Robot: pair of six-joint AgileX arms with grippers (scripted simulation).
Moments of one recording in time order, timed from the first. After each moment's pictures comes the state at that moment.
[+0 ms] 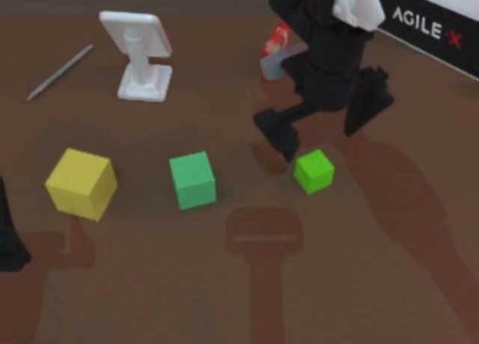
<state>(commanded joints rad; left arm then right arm) 0.00 0.00 0.00 0.00 0.00 0.00 0.51 2.36 2.11 -1.32 0.00 0.03</state>
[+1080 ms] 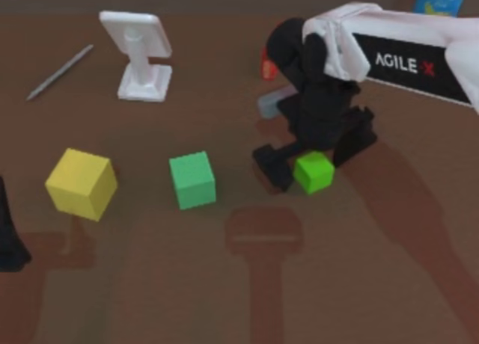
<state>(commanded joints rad) 0.00 0.00 0.00 0.00 0.00 0.00 0.52 2.43 1.88 -1.02 0.01 0.04</state>
